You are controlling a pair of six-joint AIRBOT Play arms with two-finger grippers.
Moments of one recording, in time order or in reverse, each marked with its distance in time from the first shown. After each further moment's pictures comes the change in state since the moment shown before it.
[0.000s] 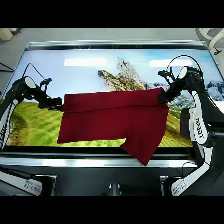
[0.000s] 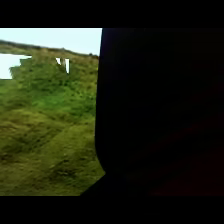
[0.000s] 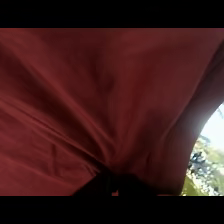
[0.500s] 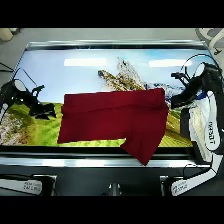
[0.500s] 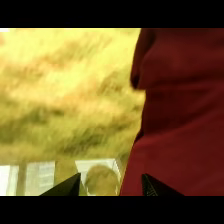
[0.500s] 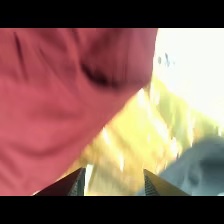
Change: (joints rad) left arm 0.087 0.130 -0.141 0.029 -0.166 -0.010; right arm -0.111 0.129 -0.044 -0.079 0.211 -0.010
